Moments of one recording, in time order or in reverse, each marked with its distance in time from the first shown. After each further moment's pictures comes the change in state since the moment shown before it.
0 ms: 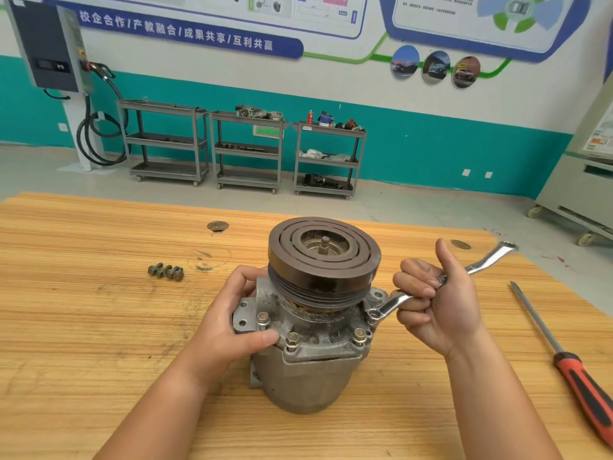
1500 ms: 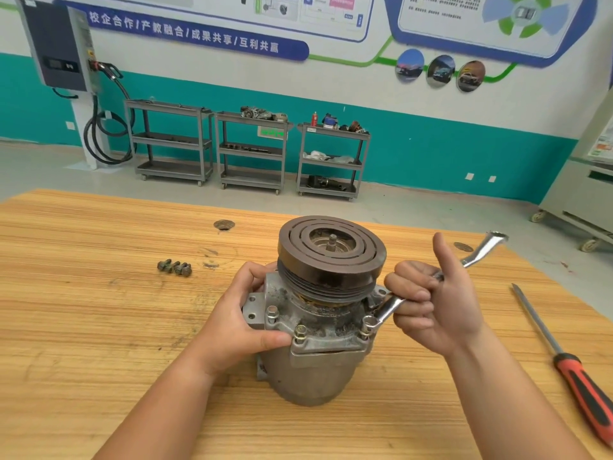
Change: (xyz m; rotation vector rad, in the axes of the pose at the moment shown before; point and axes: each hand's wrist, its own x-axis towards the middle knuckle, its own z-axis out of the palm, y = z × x) left_hand 0.000 0.009 0.001 0.054 -0.006 -0.043; right_hand -0.007 0.002 0.014 0.069 -0.325 0.142
